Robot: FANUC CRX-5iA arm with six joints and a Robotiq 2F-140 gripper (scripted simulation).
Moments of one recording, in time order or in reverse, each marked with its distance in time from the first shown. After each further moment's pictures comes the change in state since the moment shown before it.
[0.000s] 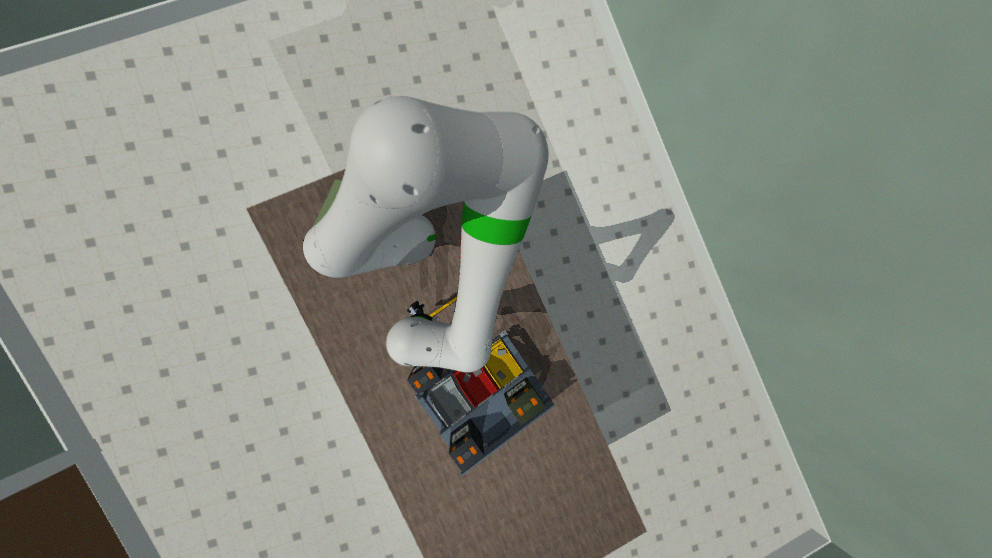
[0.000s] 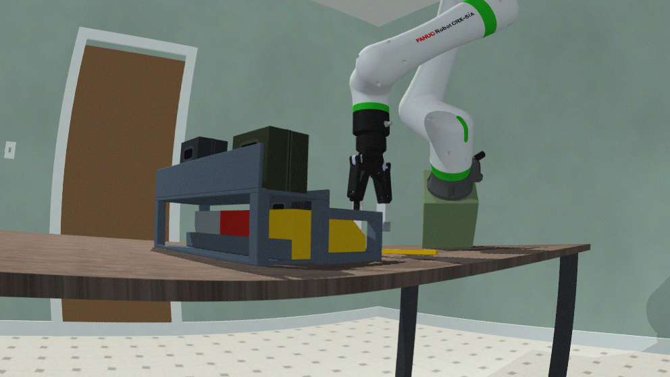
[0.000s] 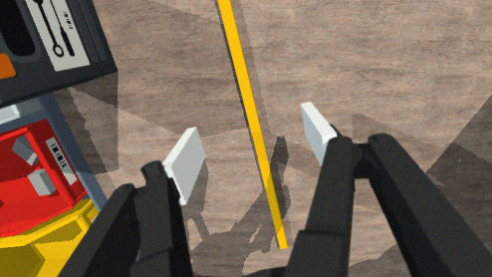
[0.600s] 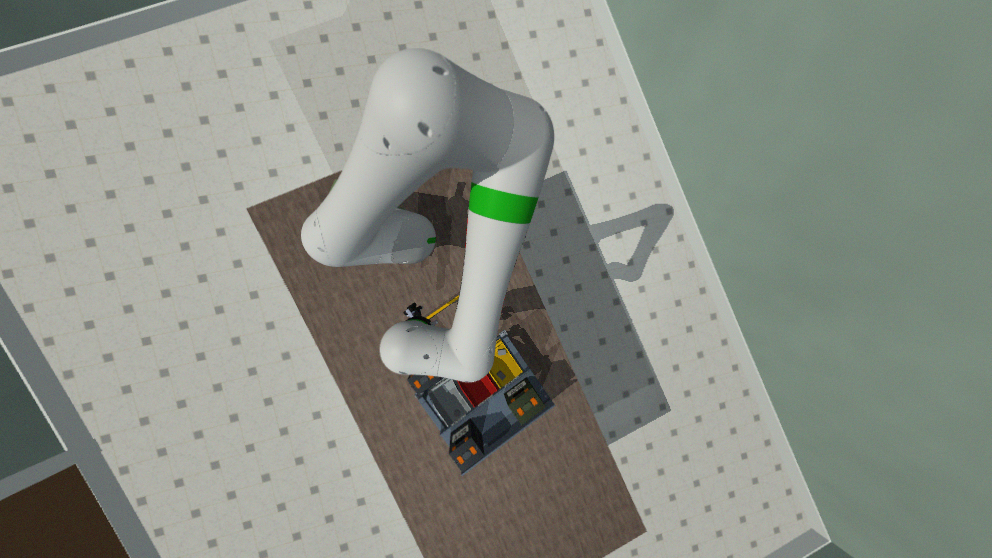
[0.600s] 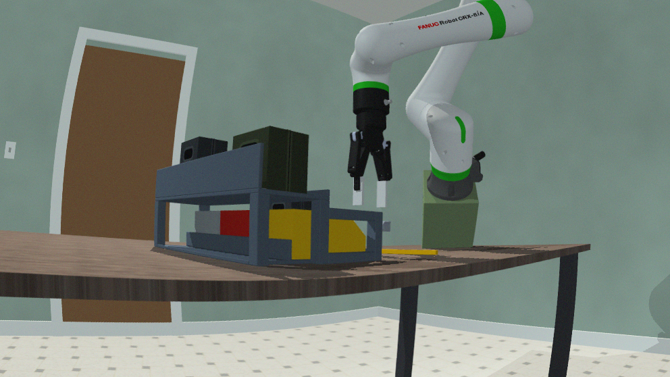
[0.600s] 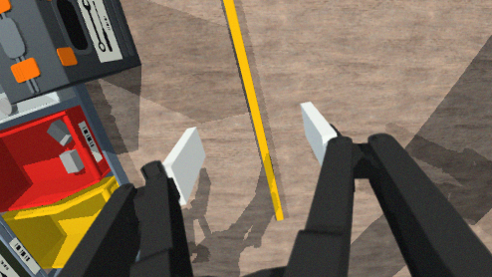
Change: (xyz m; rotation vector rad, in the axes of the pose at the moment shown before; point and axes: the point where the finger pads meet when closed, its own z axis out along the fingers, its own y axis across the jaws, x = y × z) arm 0.000 0.000 -0.056 -0.001 0.003 0.001
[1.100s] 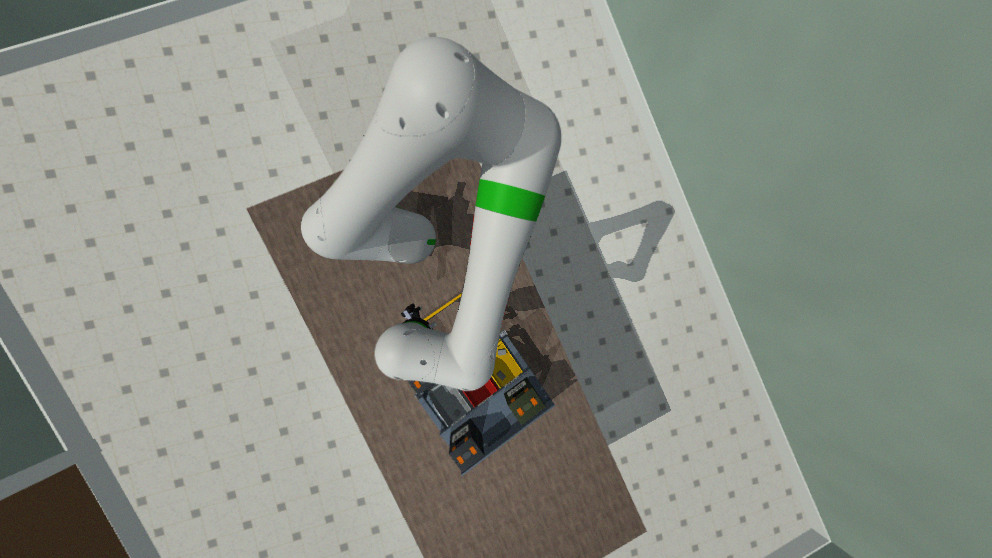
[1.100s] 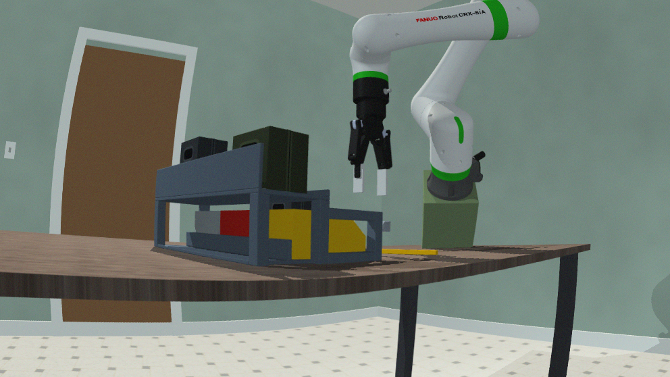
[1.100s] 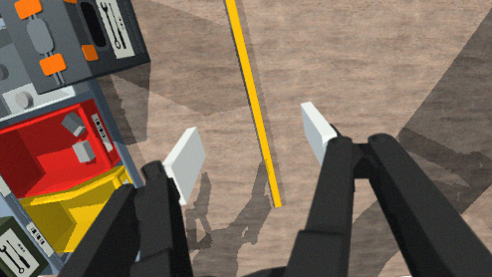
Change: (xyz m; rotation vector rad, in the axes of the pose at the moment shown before) arm 0.000 0.000 -0.029 0.001 -0.005 -0.002
